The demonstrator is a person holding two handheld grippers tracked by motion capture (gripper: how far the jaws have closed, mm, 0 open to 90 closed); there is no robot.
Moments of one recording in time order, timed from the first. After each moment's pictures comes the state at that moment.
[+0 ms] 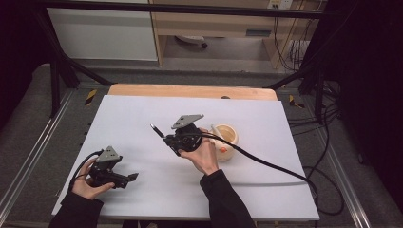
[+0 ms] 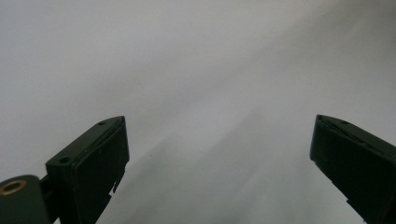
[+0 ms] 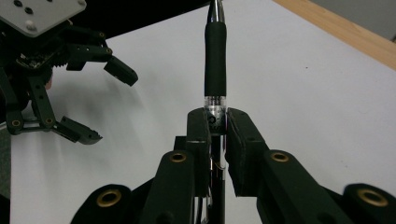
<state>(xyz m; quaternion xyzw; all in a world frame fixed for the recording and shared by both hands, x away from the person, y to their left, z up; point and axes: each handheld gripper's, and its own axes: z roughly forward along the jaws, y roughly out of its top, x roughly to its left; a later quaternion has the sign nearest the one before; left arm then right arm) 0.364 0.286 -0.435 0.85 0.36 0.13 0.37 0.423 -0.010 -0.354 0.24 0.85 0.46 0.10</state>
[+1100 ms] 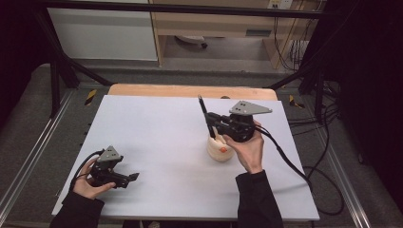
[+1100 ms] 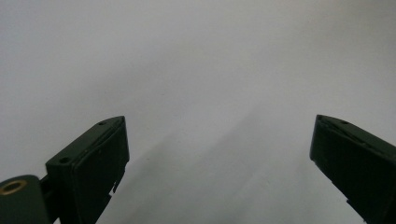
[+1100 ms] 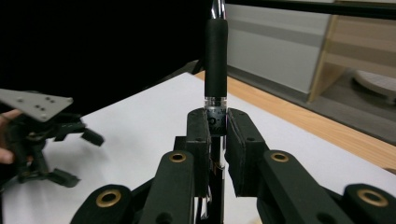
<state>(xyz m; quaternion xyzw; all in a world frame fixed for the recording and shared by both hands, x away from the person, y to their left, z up) 0.365 0.284 -0.436 0.85 0.36 0.13 0.37 0.405 -0.137 -0.294 0.31 0.74 0.56 0.18</state>
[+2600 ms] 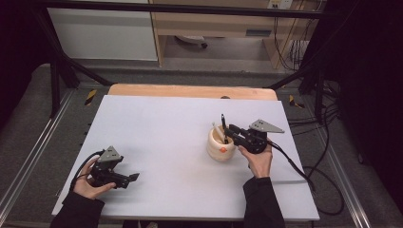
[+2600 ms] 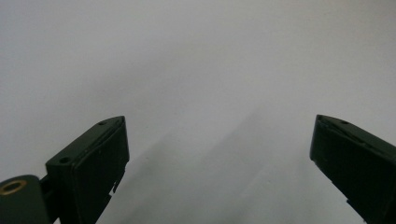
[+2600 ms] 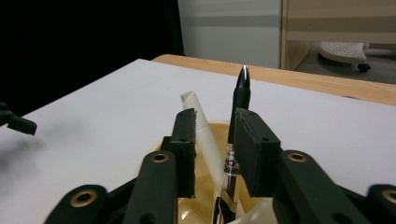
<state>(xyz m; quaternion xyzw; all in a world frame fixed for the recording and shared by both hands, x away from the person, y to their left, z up) 0.365 0.283 -0.437 0.85 0.36 0.13 0.36 0.425 -0.193 -0.391 0.39 0.70 0.57 0.18</state>
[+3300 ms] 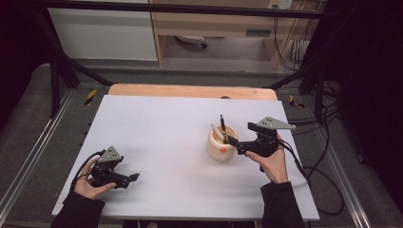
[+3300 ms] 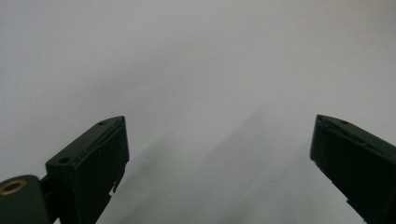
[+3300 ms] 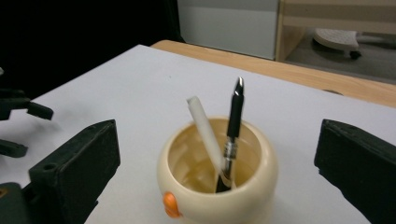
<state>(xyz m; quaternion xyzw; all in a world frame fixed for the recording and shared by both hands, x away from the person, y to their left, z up) 0.366 0.283 -0.439 0.85 0.37 0.13 0.36 0.399 -0.206 -0.351 0.40 0.73 0.53 0.18</state>
